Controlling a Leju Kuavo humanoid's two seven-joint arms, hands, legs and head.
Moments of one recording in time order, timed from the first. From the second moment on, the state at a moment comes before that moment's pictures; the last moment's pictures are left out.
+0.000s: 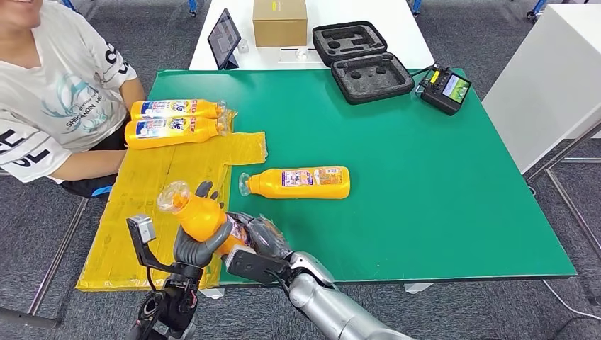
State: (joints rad) left arm -0.09 -0.15 -0.18 -1.28 0.52 -0.08 -0.47; right arm -0.47 0.32 0.56 -0.60 0.40 -0.29 -0.60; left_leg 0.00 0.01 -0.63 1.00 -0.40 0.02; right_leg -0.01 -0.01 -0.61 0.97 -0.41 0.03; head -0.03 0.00
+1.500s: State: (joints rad) left arm -0.29 -0.04 -0.06 -1.22 -0.39 0.55 -0.59; right arm -0.22 0.27 0.48 -1.38 0.60 -0.69 -0.69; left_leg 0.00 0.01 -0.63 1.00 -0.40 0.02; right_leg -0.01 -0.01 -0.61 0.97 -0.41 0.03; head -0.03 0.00
